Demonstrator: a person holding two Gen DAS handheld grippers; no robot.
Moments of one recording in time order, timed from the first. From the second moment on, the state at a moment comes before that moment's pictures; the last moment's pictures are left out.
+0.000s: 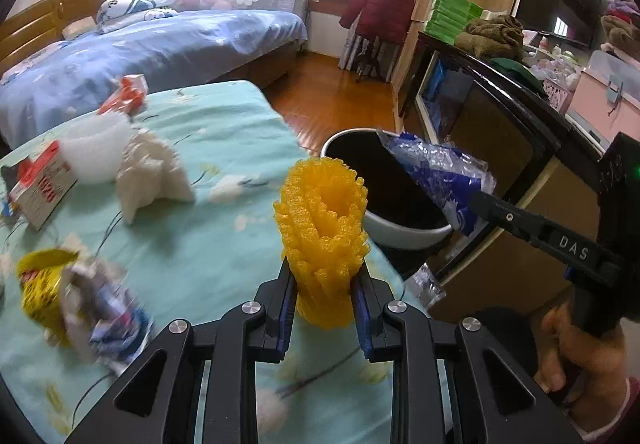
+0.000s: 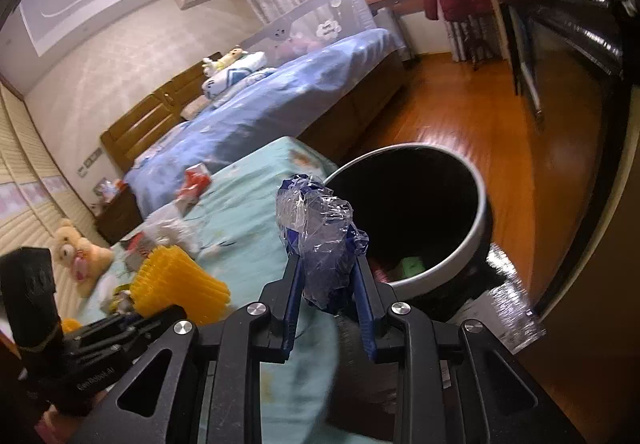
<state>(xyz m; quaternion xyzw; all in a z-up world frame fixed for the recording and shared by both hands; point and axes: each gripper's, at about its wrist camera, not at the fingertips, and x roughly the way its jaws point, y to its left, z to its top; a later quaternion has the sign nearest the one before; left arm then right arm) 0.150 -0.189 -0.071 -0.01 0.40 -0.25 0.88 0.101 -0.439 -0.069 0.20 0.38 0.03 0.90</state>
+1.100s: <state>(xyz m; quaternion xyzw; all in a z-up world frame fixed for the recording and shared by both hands) 0.273 -0.298 -0.095 0.01 0.43 -0.28 0.86 0.165 -0.489 -0.097 0.18 0.42 -0.02 0.89</state>
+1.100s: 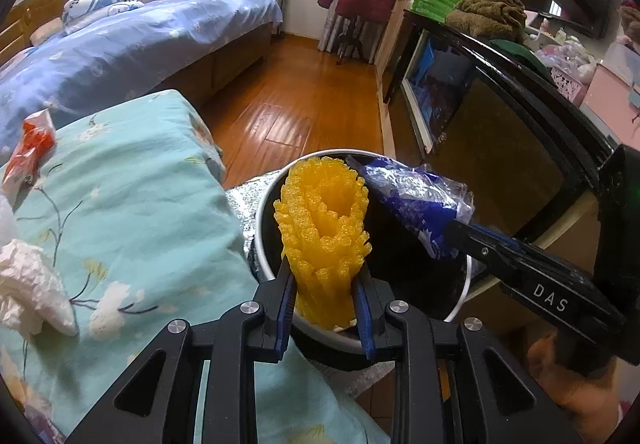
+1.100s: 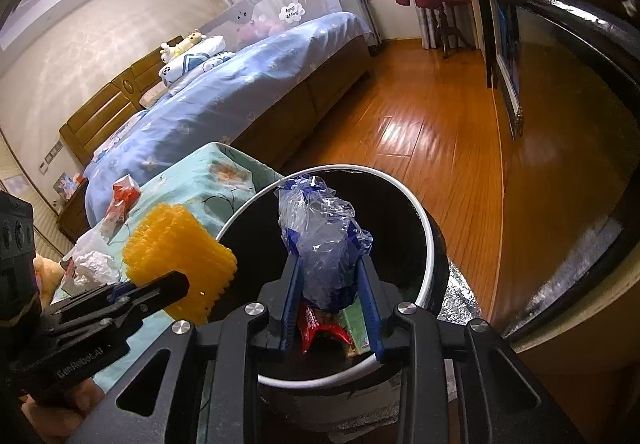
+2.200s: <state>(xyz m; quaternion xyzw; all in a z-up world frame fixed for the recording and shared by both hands) 0.147 -0.174 -0.084 -0.01 0.39 -0.22 0.90 0.114 -0.411 -0.074 0.21 0.40 0.06 0.89</state>
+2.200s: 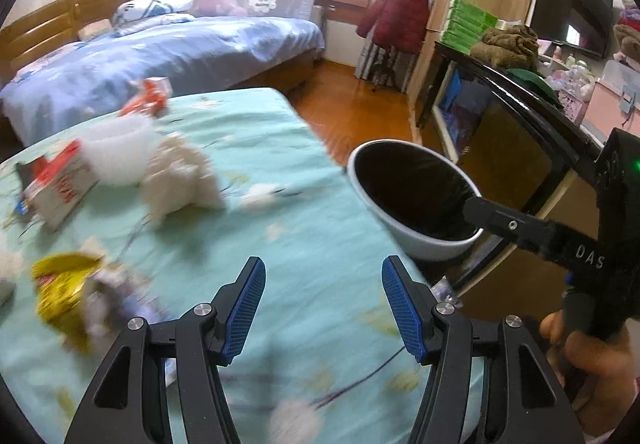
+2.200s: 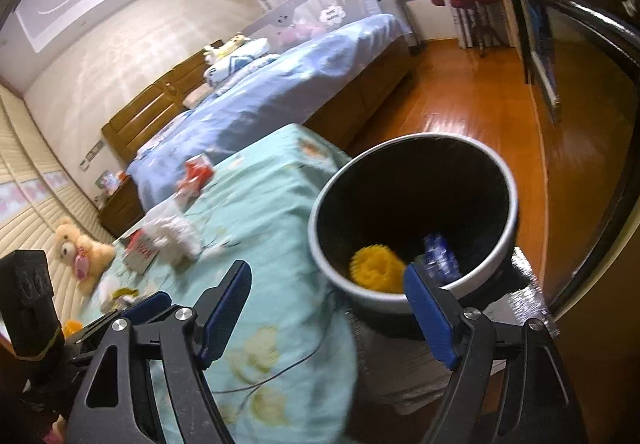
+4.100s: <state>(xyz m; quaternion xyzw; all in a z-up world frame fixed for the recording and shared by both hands) 0.128 0.045 -0.082 -0.11 0.41 0.05 0.90 0.122 -0.219 -0.096 0.13 0.45 0.25 0.85</state>
